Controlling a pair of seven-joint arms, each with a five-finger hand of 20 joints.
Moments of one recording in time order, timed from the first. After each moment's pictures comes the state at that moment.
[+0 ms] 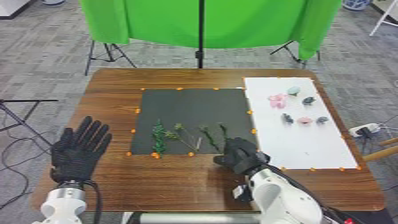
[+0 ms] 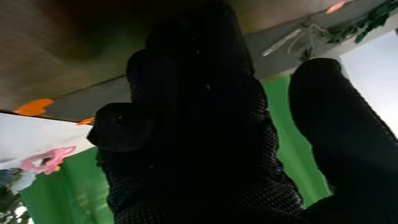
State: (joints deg) left arm 127.7 -62.5 -94.0 -120.6 6.4 10.0 20.1; right arm -102.9 -57.3 58.3 -124.2 -132.8 -9.6 33.0
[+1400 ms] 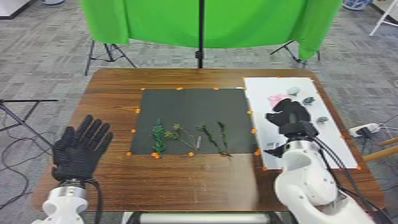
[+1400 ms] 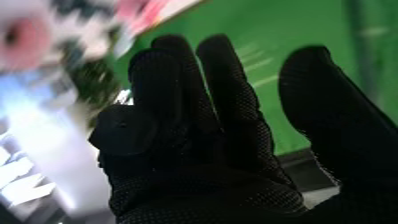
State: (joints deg) left arm 126.7 -62.9 -93.6 -120.3 6.4 10.0 19.9; right arm -97.3 -58.9 69.6 -112.0 -138.9 15.0 39.1
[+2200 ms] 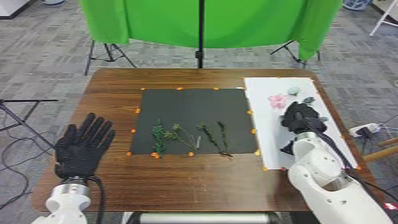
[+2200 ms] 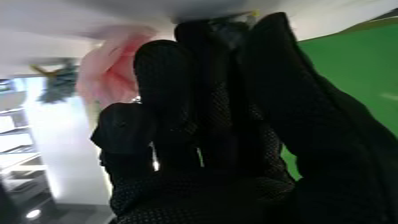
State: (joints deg) left arm 125.3 -63.0 -92.6 -119.8 6.4 10.0 19.9; right arm -90.8 -56.7 70.7 -99.3 -139.4 4.4 34.9
